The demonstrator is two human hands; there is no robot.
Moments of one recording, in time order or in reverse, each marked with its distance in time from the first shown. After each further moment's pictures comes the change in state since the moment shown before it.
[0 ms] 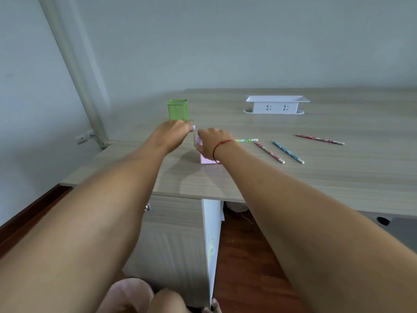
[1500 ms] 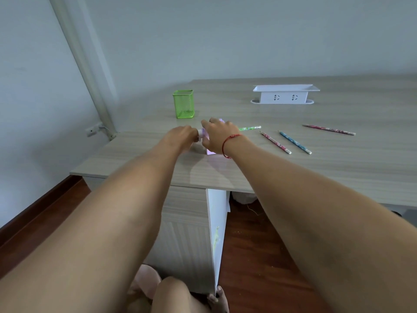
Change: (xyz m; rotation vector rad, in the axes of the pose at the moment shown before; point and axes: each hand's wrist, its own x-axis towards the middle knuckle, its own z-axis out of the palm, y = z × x) left_hand -0.011 0.005 0.029 0.252 -0.165 0.033; right_hand 0.000 0.005 0.016 -0.028 0.095 -0.113
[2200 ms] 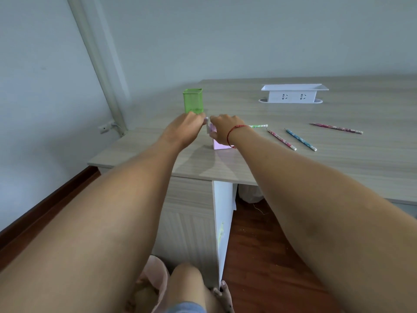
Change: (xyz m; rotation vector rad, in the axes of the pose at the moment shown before) left_hand -0.036 0.009 -0.038 -0.194 0.212 -0.015; right_hand 0.003 0.002 -0.011 -0.004 -0.051 0.014
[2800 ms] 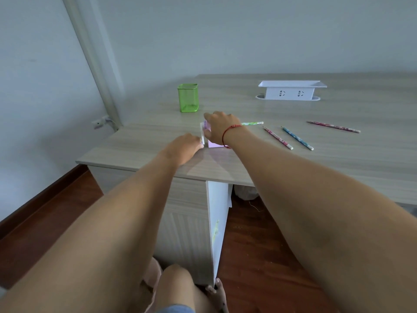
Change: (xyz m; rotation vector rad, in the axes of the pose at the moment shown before) left_hand -0.010 -0.005 0.059 0.120 -0.240 0.044; right_hand 0.001 0.000 0.008 0.043 0.054 -0.015
